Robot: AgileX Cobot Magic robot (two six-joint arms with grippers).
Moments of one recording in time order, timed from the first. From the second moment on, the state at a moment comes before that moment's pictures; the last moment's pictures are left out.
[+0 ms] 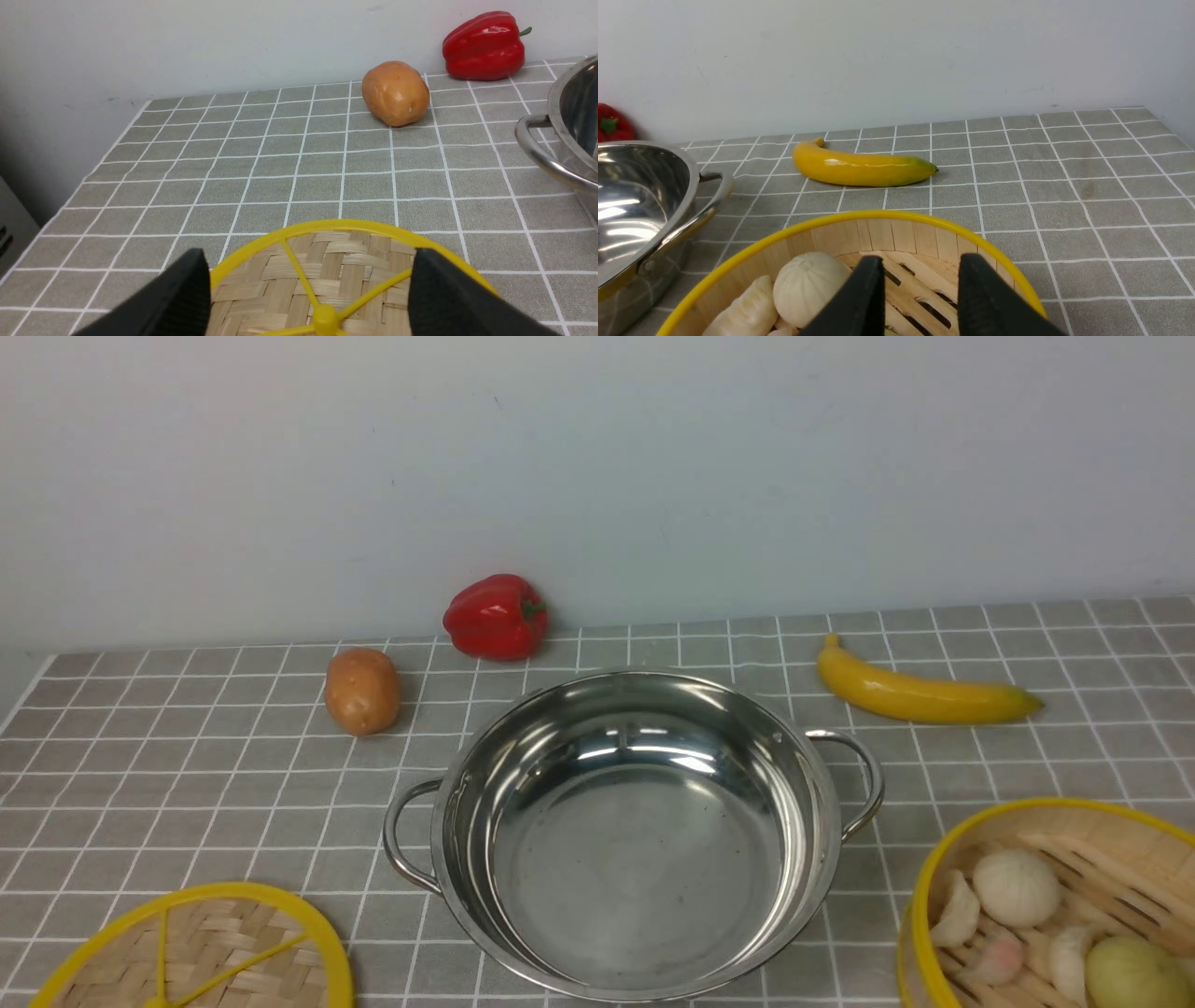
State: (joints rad) right arm 0.01 0.00 0.01 -0.03 0.34 0.23; left arm 0.11 0.00 0.01 0.03 0.35 0.09
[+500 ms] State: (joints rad) right arm 0.01 0.00 -0.06 0.04 0.25 0.28; left arm 0.11 0.00 0.01 0.03 0.35 0.09
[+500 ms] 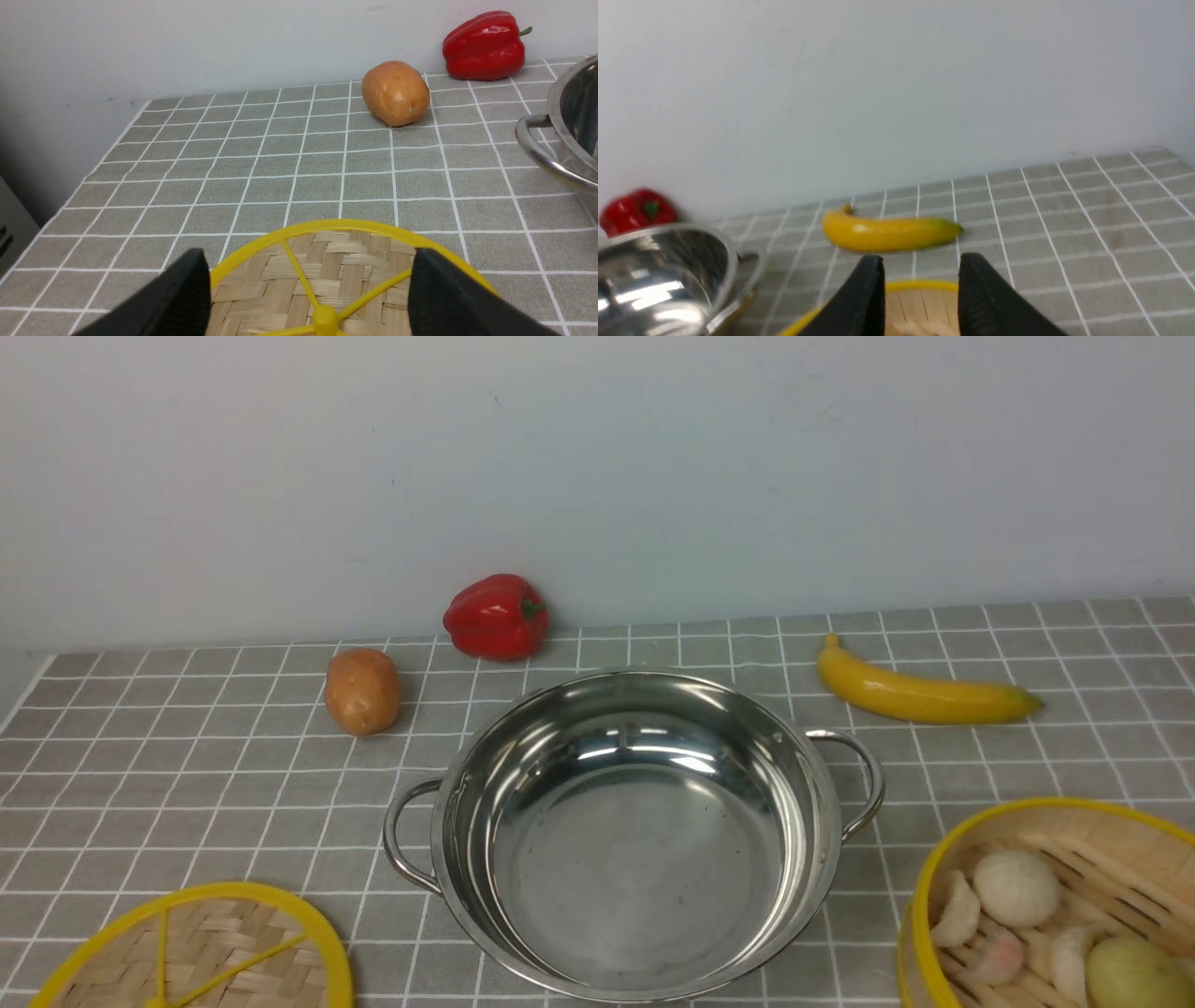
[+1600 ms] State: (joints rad) right arm 0.04 0.33 -0.76 -0.04 1.16 0.03; left arm 0.11 0.00 0.01 0.03 0.35 0.09
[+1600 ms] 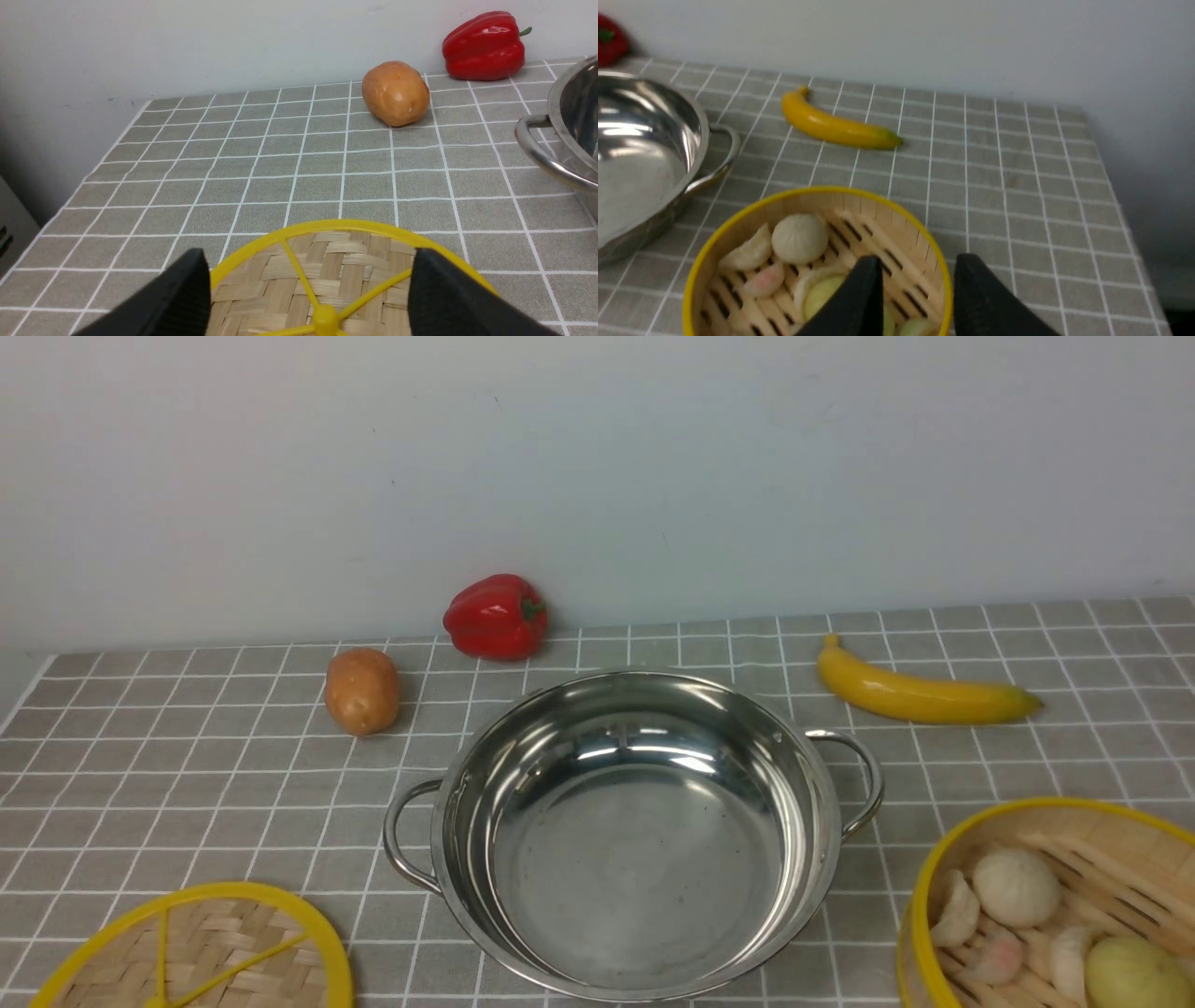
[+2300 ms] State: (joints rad) right arm 0.05 1.06 -0.82 -0.04 1.23 0.06; left arm 0.11 0.00 0.01 0.03 0.35 0.09
